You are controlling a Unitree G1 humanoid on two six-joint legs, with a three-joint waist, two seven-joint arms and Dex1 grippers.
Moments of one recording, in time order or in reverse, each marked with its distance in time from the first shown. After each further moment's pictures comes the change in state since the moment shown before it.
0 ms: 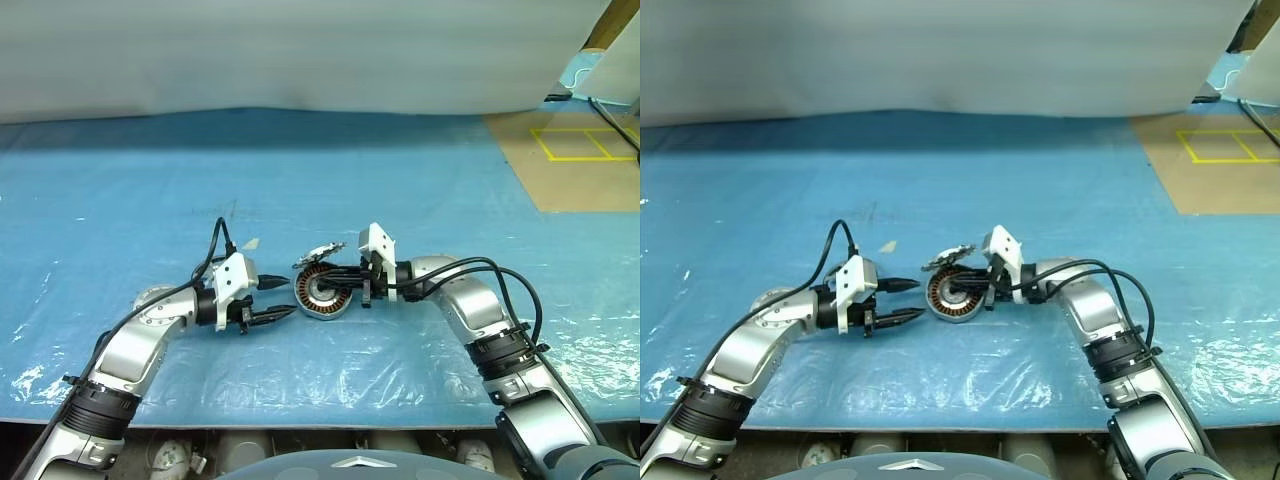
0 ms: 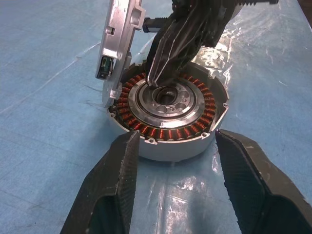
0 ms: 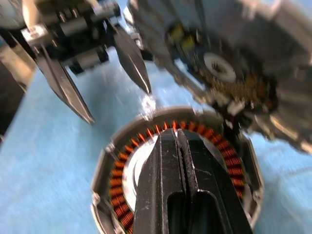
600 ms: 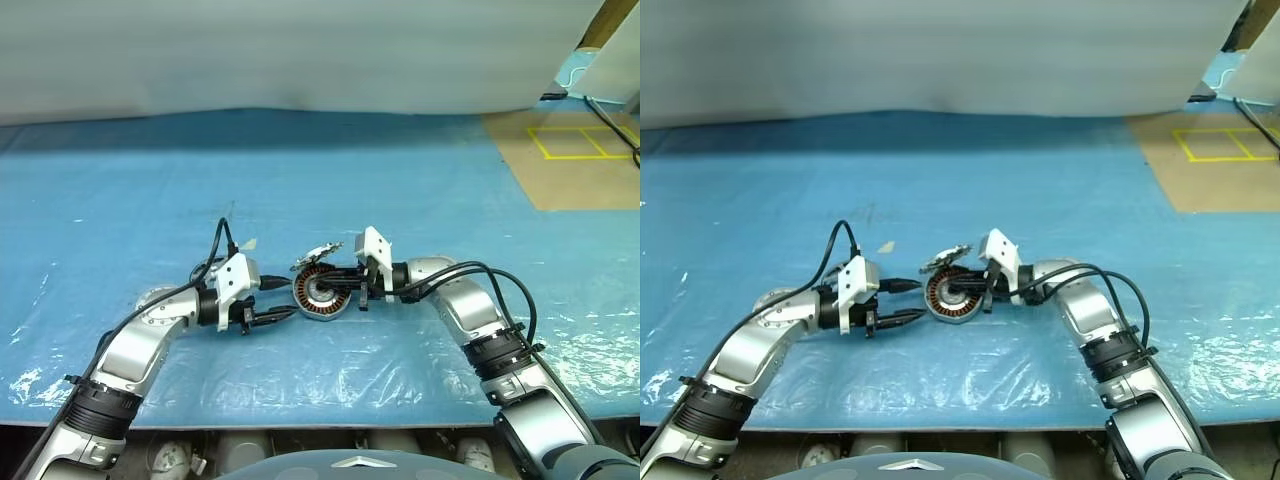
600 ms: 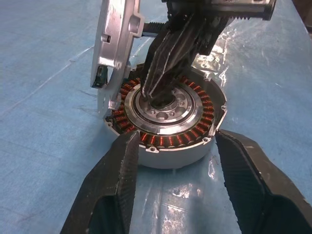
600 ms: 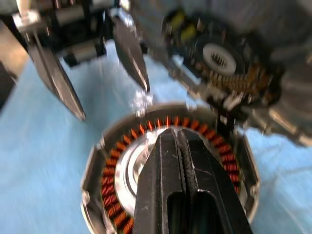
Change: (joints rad) left arm -0.005 -0.004 -0.008 0.004 0.000 -0.001 0.000; right arm -0.008 0.026 -0.039 -0.008 0.061 0.021 0.019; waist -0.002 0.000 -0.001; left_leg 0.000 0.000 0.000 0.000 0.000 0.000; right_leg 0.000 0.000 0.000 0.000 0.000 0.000
